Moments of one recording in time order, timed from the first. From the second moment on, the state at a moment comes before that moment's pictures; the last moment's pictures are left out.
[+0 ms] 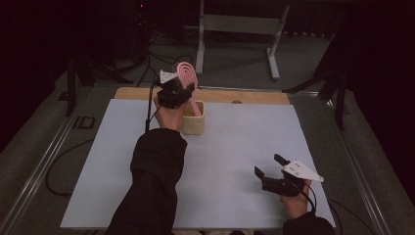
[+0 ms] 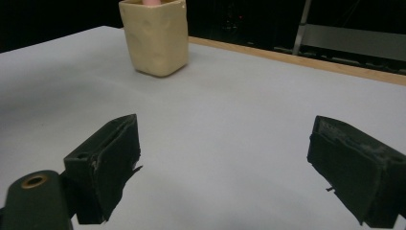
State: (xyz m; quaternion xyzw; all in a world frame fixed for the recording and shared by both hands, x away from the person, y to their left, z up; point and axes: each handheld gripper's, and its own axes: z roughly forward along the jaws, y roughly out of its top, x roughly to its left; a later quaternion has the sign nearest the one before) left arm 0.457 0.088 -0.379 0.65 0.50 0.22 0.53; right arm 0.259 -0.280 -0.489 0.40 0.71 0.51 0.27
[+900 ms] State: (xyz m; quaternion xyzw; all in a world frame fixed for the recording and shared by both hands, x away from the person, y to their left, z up) left arm 0.456 0.091 -0.400 0.64 0.51 0.21 0.53; right arm 0.260 -0.280 -0.489 0.40 0.71 0.51 0.27
